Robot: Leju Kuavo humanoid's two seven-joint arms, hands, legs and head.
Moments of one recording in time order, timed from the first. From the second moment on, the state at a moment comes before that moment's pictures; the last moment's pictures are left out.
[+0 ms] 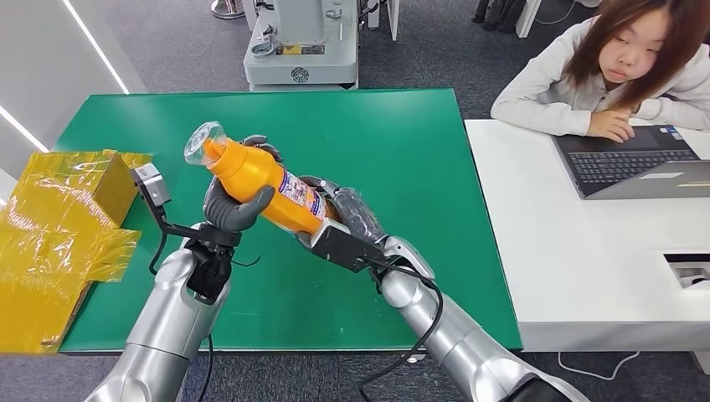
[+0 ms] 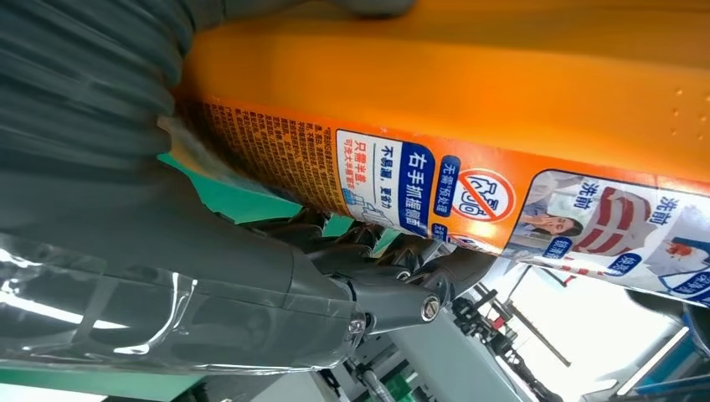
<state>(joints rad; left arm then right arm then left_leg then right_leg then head) -0.54 -0.10 -0.35 -1.01 0.35 -0.41 -0.34 -0.63 0.18 0.66 -0.87 0.37 -0.09 -0.61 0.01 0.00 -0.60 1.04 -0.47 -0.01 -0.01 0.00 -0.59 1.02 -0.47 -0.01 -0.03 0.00</state>
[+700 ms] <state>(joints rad) -0.66 0.03 -0.36 -0.95 -0.49 0.22 -0.46 -0.53 0.12 0.60 -1.00 0.34 -0.07 -0.61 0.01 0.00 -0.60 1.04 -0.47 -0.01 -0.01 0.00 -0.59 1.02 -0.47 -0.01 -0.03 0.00</state>
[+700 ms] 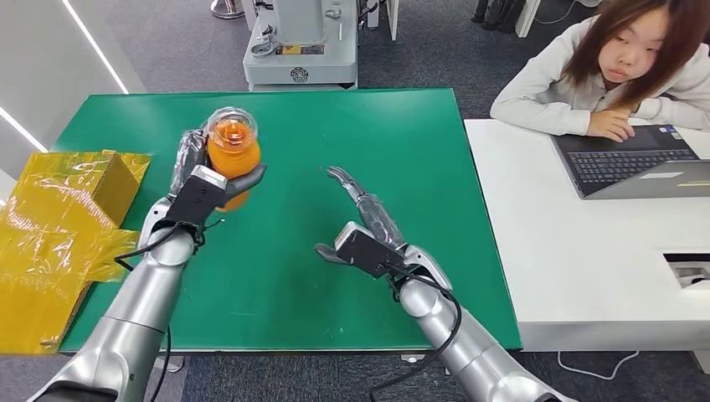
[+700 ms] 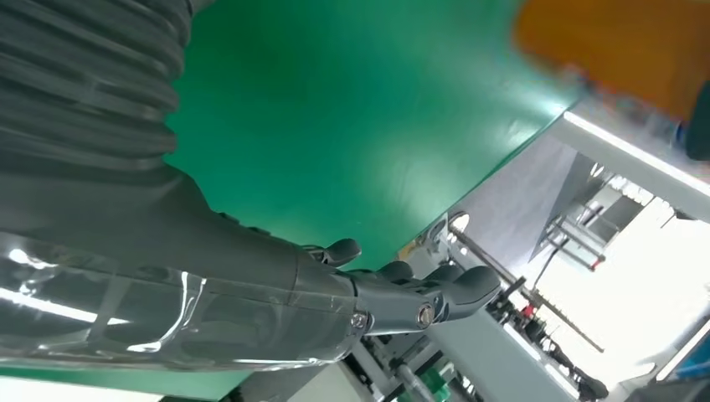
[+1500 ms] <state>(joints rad) -0.66 0.49 -0.45 -0.75 -1.56 0.53 -0.07 -0.24 0.04 0.46 -1.27 0.34 -0.14 -0.64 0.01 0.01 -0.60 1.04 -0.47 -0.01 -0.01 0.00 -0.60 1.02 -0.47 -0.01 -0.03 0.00</state>
